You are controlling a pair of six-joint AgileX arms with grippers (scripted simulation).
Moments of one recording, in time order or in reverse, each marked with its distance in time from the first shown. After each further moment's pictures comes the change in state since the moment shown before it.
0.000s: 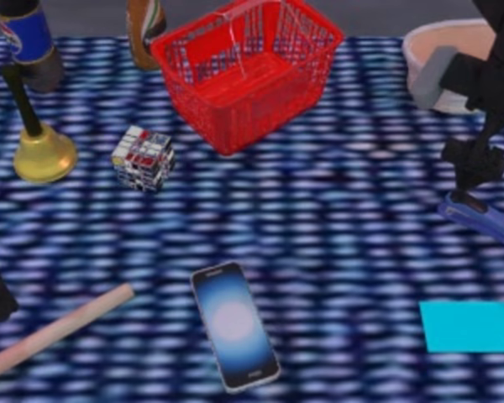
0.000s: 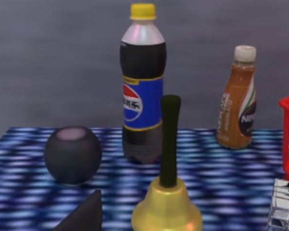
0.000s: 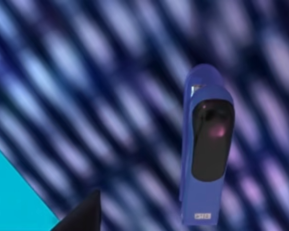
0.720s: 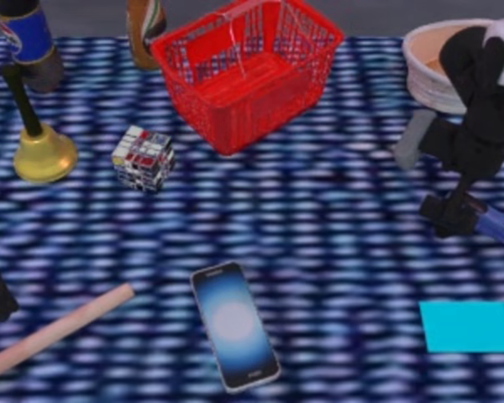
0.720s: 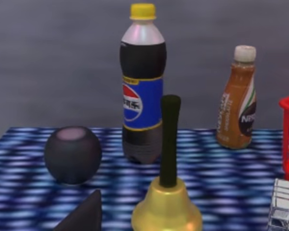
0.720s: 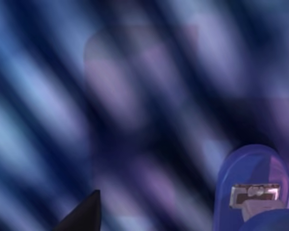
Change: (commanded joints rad) left arm 0.000 0.000 0.000 0.000 0.000 0.000; right arm 0.006 0.090 -0.240 0.331 0.001 0.004
